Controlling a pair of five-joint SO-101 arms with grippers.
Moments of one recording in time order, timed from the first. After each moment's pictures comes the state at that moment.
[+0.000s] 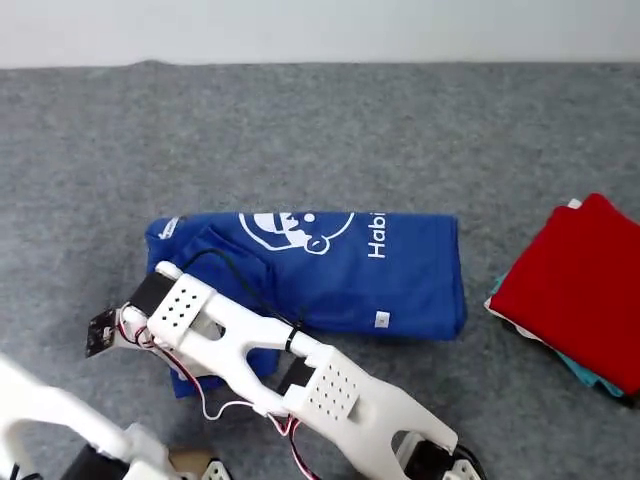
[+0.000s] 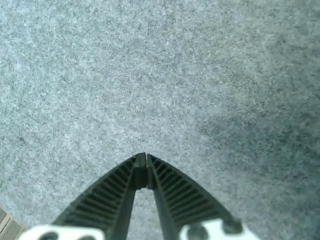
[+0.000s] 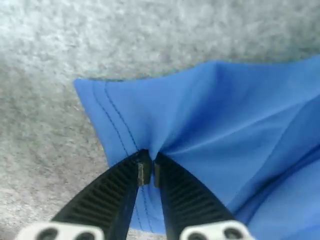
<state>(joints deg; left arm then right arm) -62.2 -23.3 28.5 72.8 -15.3 -64.7 55.6 -46.2 99.0 35.4</state>
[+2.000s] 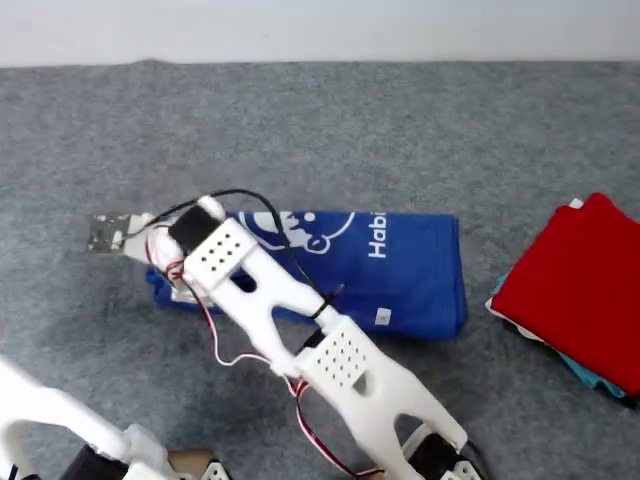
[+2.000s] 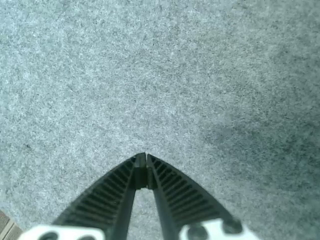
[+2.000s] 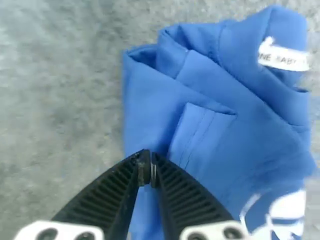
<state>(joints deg) -62.2 -23.3 28.5 70.7 -15.3 -52.5 63.2 -71.4 95.0 31.9</state>
